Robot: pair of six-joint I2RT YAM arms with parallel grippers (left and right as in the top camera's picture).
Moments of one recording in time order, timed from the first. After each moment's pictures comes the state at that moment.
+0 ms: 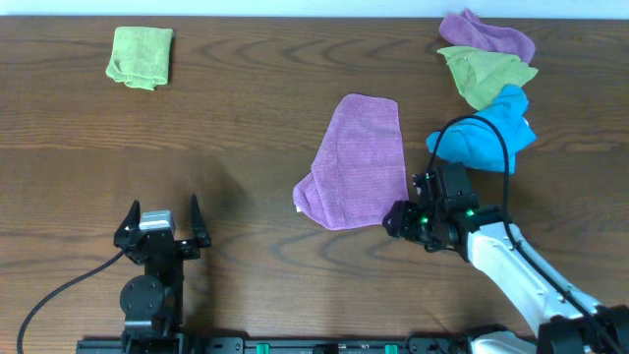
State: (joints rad) left arm -0.02 0.01 0.02 -0.11 -0.12 0.02; right arm 0.23 1.38 0.61 -0.46 -0.30 0.52
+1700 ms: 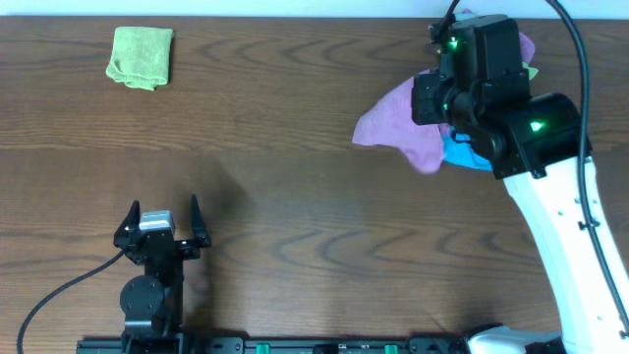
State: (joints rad) left arm -0.02 0.01 0.02 -0.11 -0.12 0.02; right arm 0.34 1.50 1.74 -1.04 0.17 0.21
